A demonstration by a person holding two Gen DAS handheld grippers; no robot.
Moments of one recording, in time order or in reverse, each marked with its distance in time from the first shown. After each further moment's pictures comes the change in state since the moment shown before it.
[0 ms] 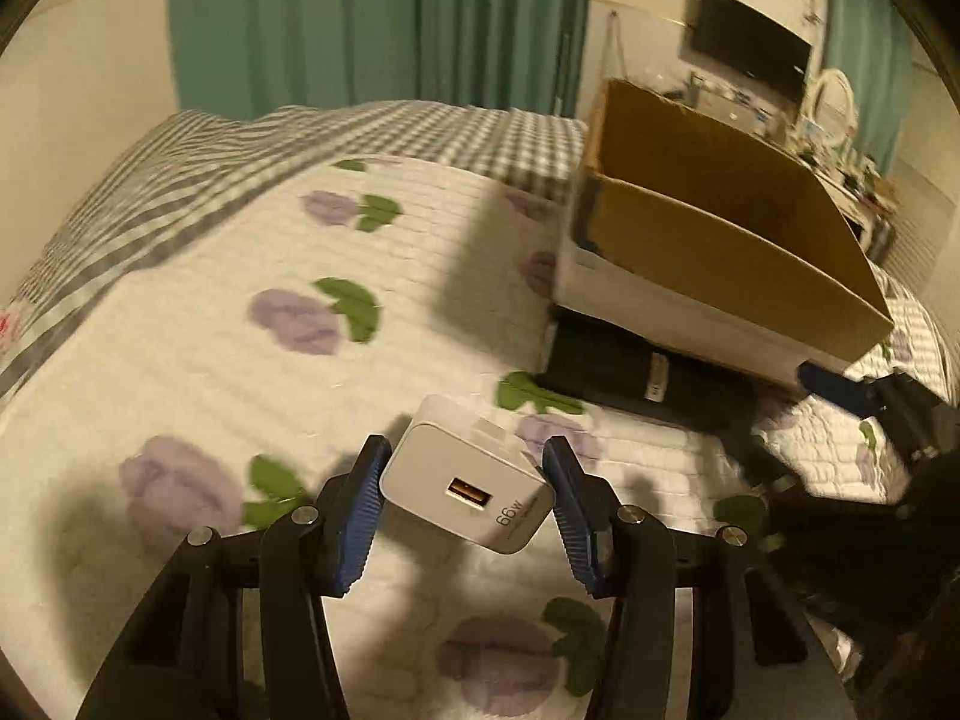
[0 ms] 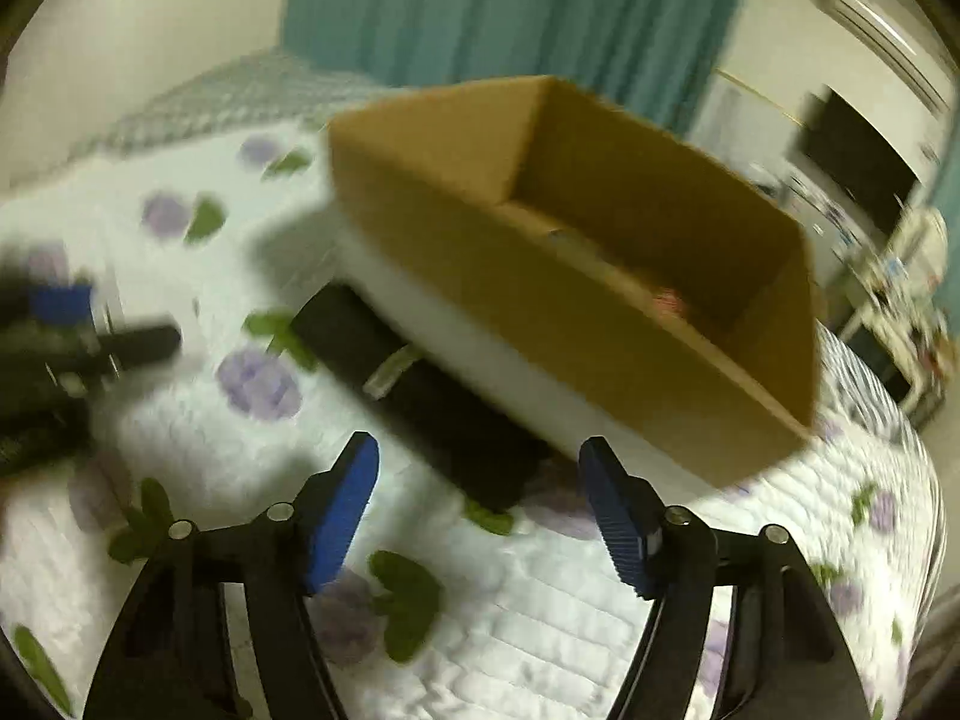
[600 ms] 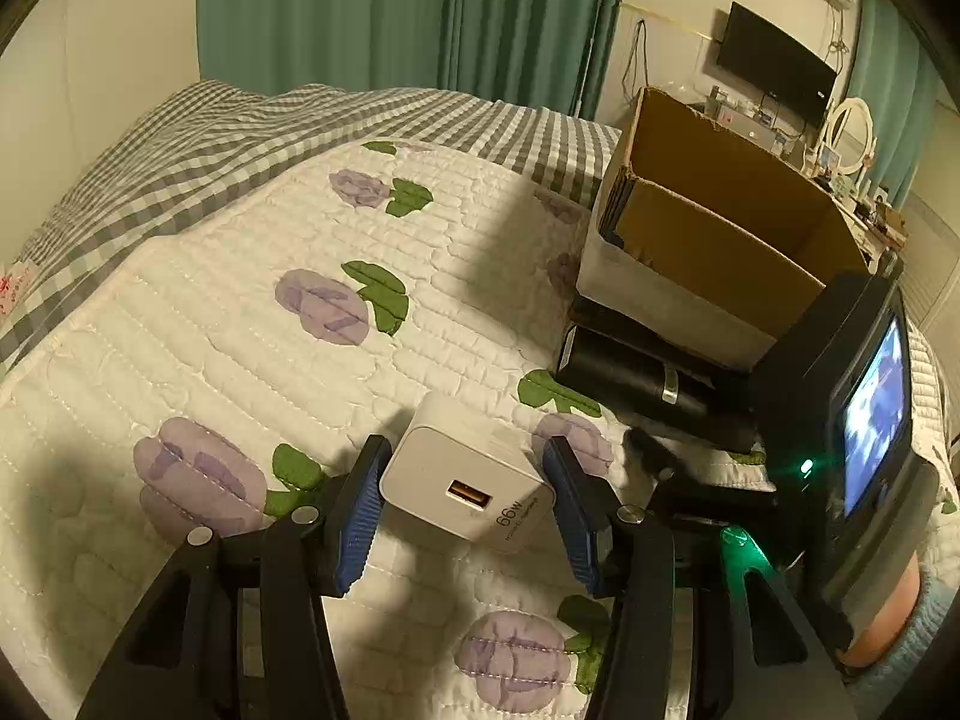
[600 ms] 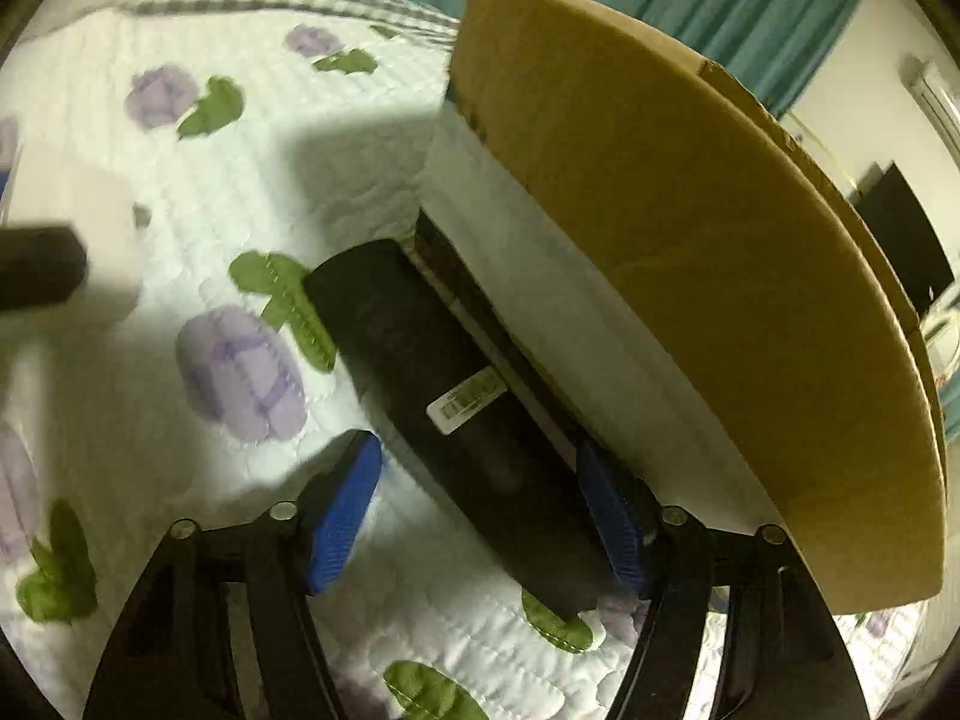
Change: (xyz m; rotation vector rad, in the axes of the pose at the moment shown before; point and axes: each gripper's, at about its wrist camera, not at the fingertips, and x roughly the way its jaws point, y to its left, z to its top) left arm 0.005 0.013 0.002 -0.067 0.024 -0.015; right arm 0.066 0.018 0.023 -0.108 0.072 -0.023
